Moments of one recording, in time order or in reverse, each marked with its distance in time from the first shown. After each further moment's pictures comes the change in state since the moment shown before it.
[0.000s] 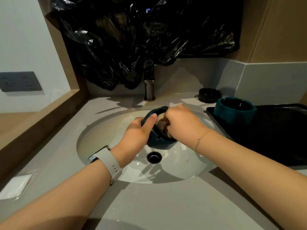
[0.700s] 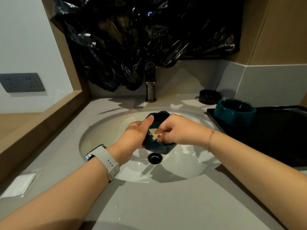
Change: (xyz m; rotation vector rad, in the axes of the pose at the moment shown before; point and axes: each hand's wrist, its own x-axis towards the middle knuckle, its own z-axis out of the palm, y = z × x) left_hand -0.001 0.006 -0.008 0.017 -0.009 -0.165; right_hand -0.004 0.011 0.007 0.550 -0.282 -0.074
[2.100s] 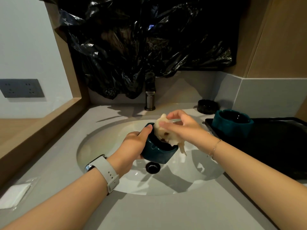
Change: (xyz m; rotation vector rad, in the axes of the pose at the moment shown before) left_hand 0.003 -0.001 0.002 -0.076 0.036 -0.083; right_hand 0.020 0.036 -0.007 0.496 0.357 0.131
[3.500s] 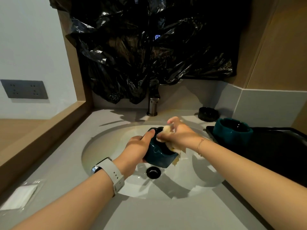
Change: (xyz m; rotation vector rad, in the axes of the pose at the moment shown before) left_hand 0.001 0.003 -0.003 -0.057 0.004 -0.026; right_hand 0.016 -0.011 0.016 -0.349 -0.048 0.067
